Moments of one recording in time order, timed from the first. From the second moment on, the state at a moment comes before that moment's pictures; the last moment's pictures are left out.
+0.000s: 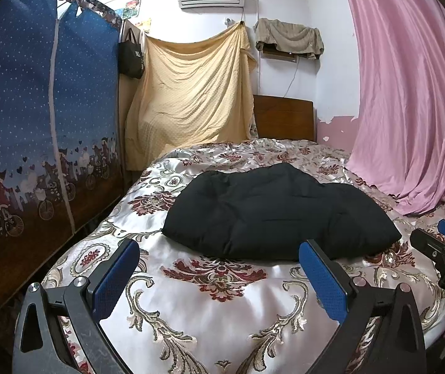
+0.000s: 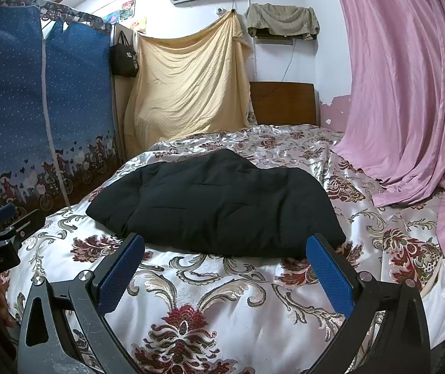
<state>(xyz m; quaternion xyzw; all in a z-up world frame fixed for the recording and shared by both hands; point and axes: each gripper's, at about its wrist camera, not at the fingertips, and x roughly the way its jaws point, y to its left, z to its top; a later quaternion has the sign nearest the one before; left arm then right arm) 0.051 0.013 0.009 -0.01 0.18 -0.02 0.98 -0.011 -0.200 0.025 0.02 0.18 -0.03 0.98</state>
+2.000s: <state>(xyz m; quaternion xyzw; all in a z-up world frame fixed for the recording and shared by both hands) 0.046 0.014 0.011 -0.02 0.17 -0.02 0.98 -0.011 -0.200 0.025 0.02 0.18 -0.03 0.98</state>
